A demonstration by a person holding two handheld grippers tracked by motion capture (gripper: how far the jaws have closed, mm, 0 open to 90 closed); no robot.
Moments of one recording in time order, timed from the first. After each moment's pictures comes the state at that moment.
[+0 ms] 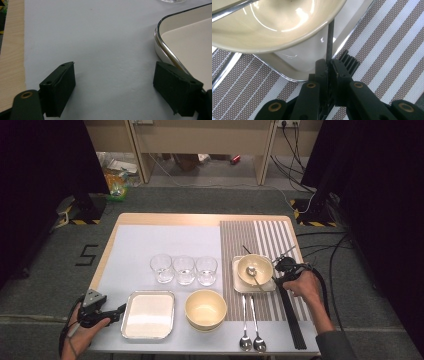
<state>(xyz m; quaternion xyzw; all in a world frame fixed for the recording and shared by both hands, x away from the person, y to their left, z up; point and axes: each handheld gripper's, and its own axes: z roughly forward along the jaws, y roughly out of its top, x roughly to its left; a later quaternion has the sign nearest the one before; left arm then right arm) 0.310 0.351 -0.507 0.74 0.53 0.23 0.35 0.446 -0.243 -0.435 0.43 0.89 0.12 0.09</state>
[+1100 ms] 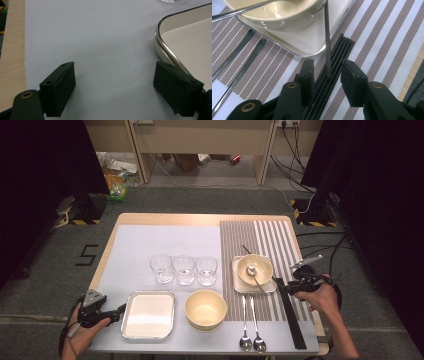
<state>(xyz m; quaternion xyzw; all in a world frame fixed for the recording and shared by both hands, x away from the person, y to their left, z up) 0.310 0.351 -0.506 0.74 0.53 0.23 0.35 0.398 -0.281 -0.419 0.47 0.85 0.22 0.11</state>
